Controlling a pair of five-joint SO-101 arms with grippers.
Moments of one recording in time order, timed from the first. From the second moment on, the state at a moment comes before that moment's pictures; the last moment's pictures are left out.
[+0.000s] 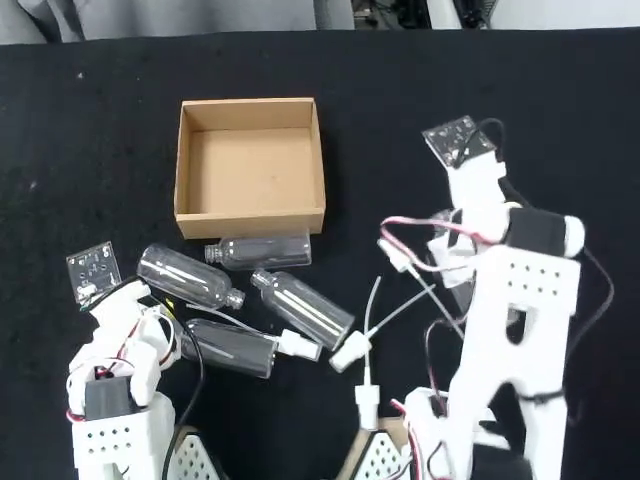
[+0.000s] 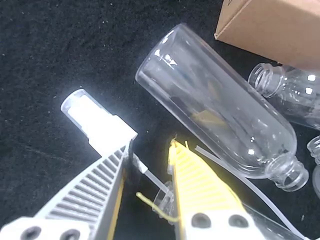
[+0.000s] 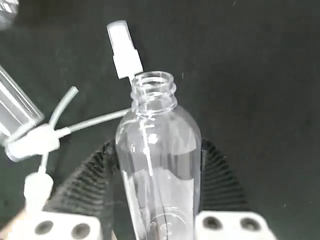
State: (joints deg) left arm -13.7 -104.0 96.1 66.3 10.2; right arm 11.3 -33.3 26.2 87.1 28.5
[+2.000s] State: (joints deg) left arm -13.6 -104.1 85.1 71.4 3.6; right arm -4.4 -97.2 77.1 58.4 9.9
